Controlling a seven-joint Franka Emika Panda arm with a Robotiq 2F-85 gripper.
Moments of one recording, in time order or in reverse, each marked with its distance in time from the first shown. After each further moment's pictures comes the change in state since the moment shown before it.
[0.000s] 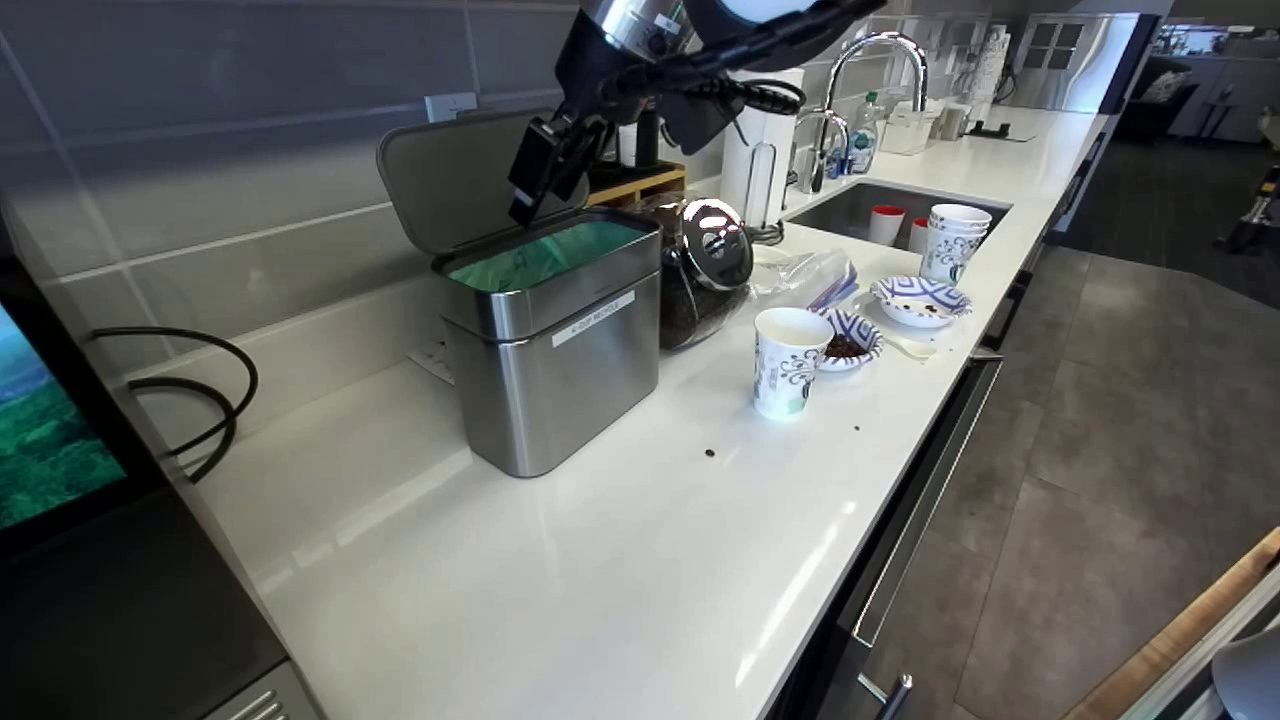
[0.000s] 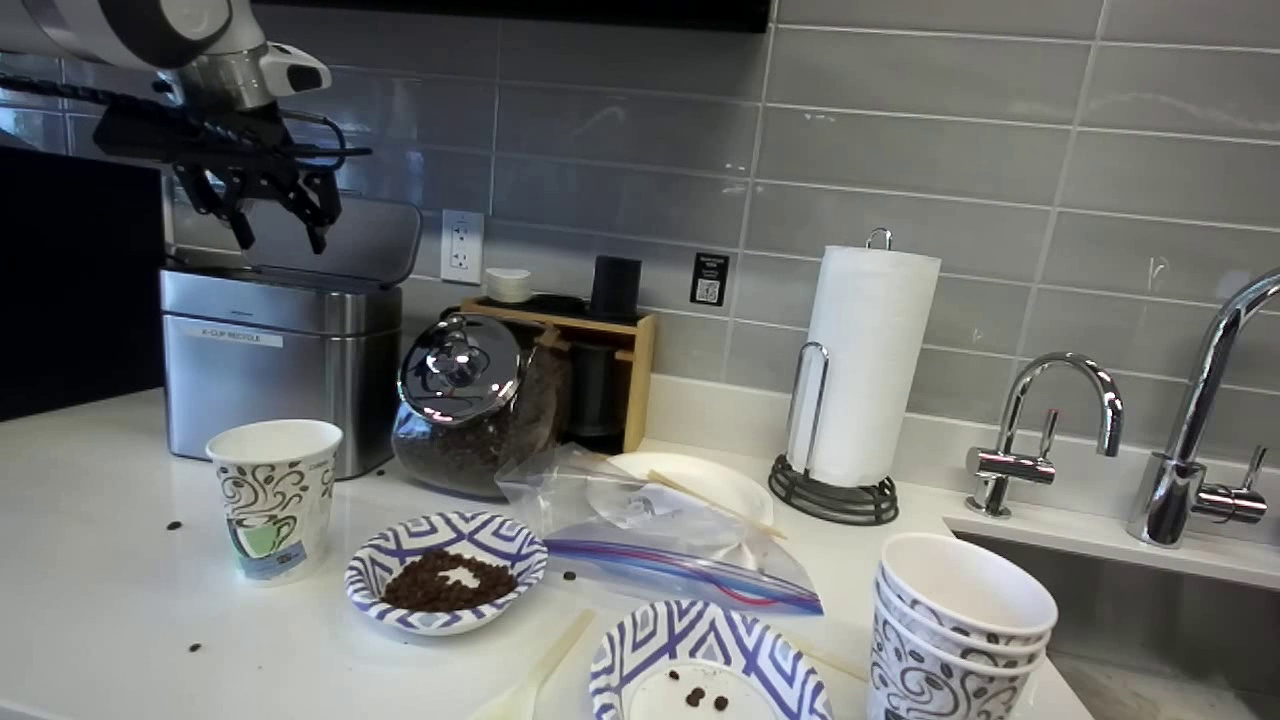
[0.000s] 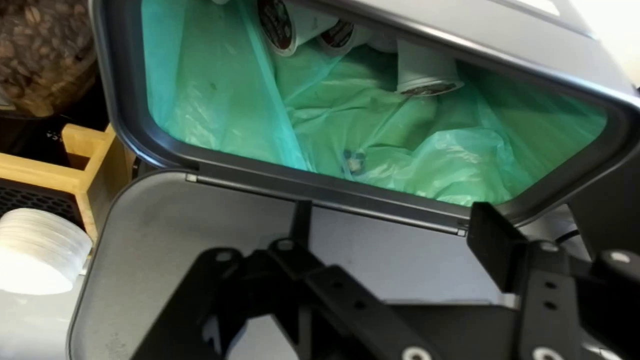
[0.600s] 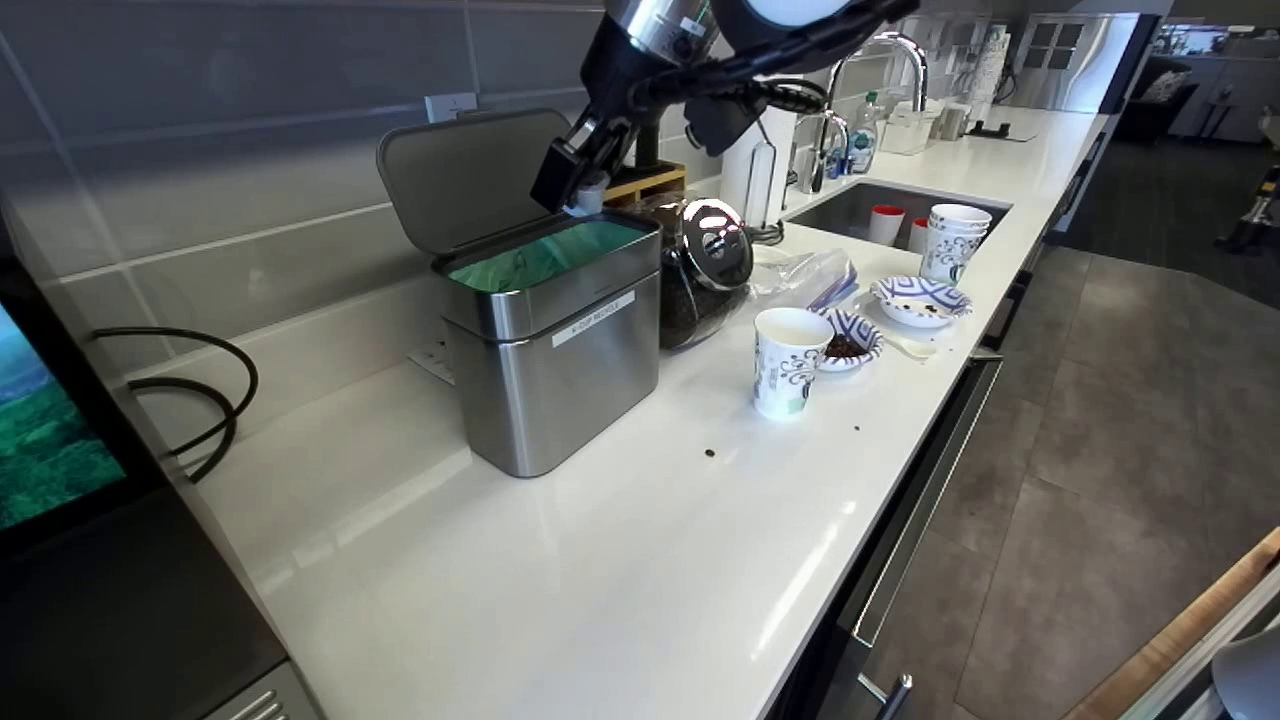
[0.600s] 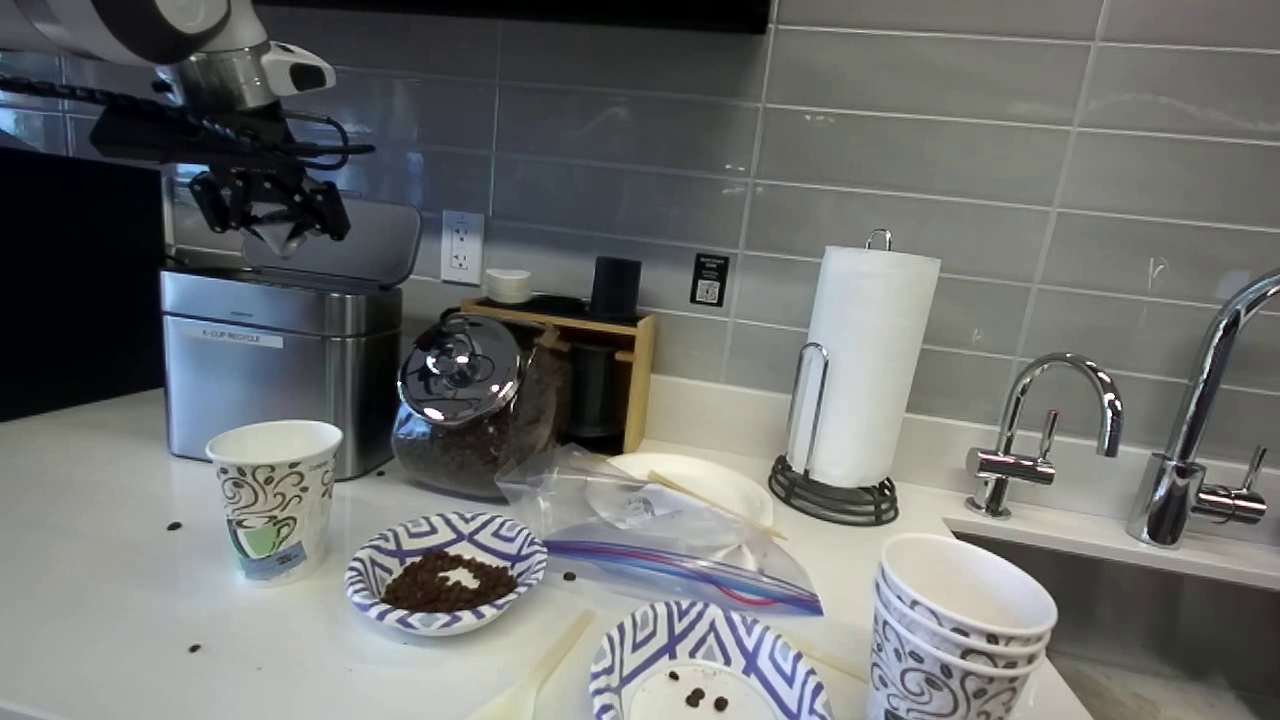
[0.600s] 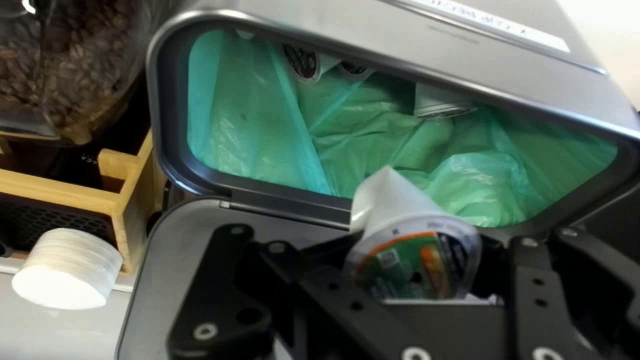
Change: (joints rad) arm -0.016 -0.040 -0.006 -0.051 0.005 0.000 -0.004
